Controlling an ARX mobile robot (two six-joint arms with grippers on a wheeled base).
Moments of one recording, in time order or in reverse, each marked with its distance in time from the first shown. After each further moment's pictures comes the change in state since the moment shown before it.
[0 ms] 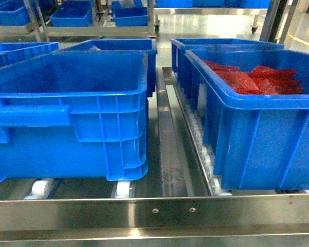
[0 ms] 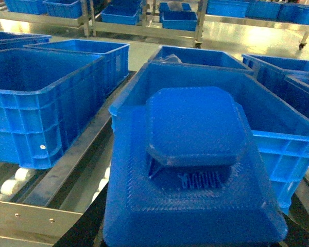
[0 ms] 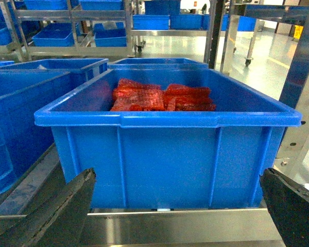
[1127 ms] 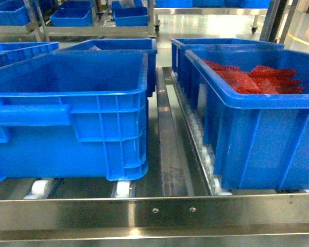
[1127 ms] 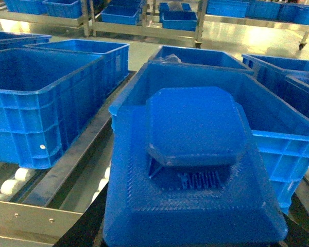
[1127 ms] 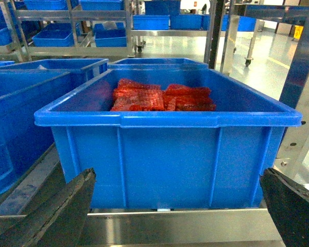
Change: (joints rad) left arm 0.000 0.000 0.000 0.000 0.000 0.000; right arm 0.000 0.000 0.000 0.000 0.000 0.000
